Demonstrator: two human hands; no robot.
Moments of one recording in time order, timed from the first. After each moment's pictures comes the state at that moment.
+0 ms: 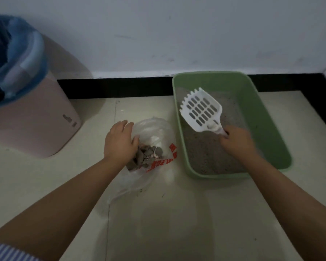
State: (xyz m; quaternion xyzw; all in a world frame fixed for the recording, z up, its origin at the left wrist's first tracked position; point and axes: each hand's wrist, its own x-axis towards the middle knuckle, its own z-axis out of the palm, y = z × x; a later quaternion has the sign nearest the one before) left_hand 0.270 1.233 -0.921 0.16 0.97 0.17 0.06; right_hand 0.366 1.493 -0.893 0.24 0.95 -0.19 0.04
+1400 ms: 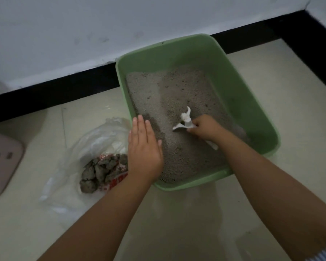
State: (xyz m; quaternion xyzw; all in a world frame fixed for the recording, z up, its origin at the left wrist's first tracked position) left_hand 0.315 1.389 -0.954 0.28 0.94 0.16 0.07; right_hand 0.335 1.570 -0.962 0.28 0.88 -0.32 0.23
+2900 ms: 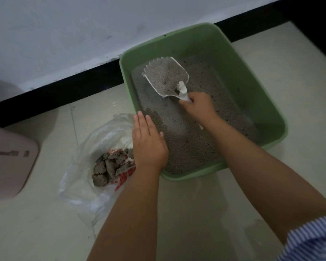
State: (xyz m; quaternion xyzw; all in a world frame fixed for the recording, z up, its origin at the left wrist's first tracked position) left_hand 0.311 1.389 -0.945 0.23 0.96 0.08 0.15; right_hand 0.307 1.551 -0.960 0.31 0.86 -0.40 -0.01
